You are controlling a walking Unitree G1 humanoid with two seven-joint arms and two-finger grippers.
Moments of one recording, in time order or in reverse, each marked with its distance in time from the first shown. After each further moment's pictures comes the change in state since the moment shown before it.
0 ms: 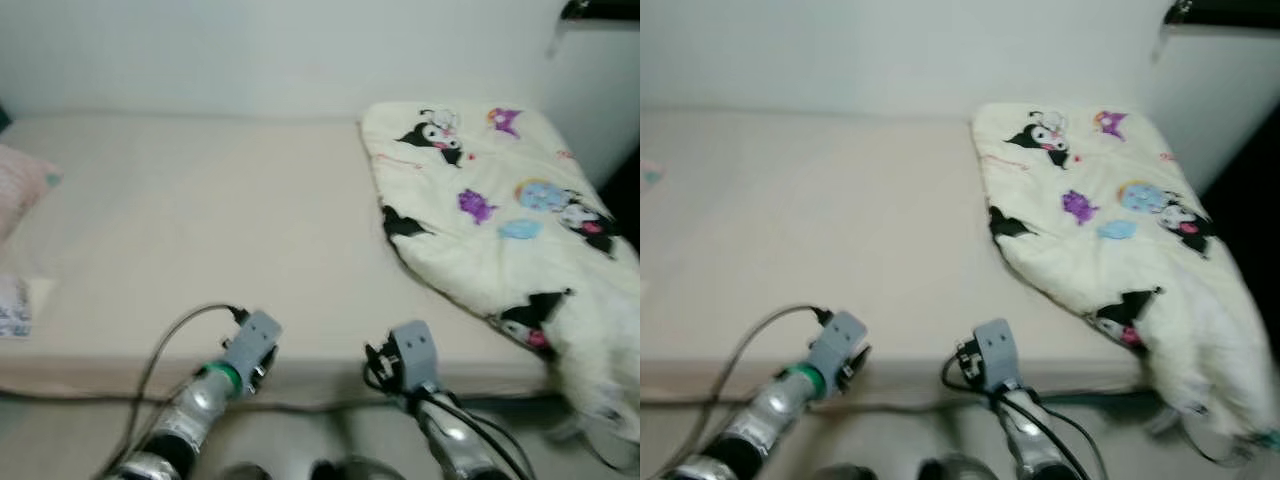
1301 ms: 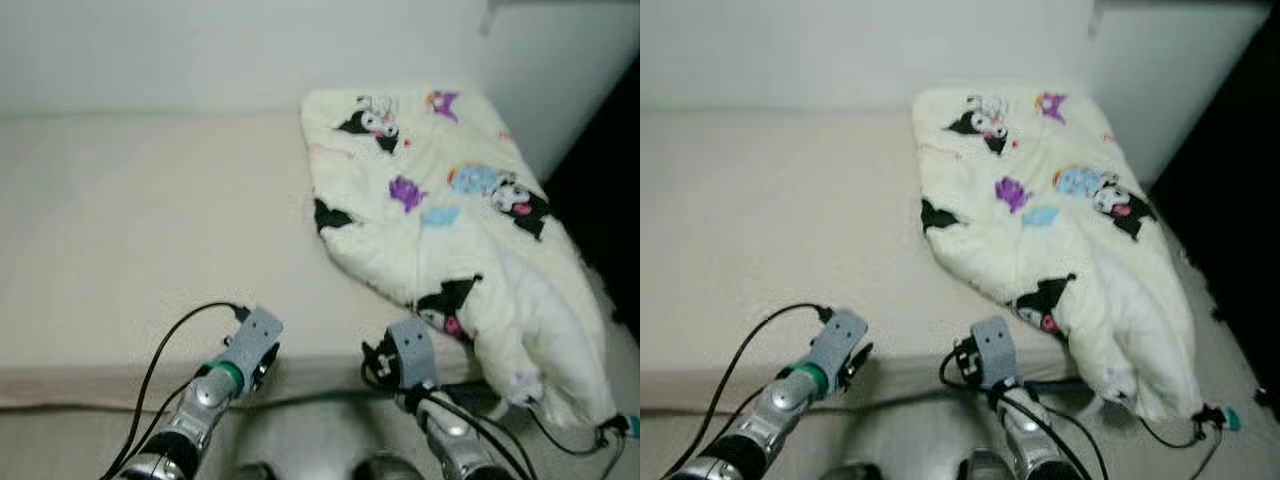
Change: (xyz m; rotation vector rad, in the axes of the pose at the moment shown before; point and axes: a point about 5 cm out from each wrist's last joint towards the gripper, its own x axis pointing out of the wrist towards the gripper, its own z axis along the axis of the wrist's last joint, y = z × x) left arm 0.002 -0.004 0.003 -0.013 -0.007 -0.008; right arm -0.002 -0.006 -0.001 -0.005 0.009 -0.019
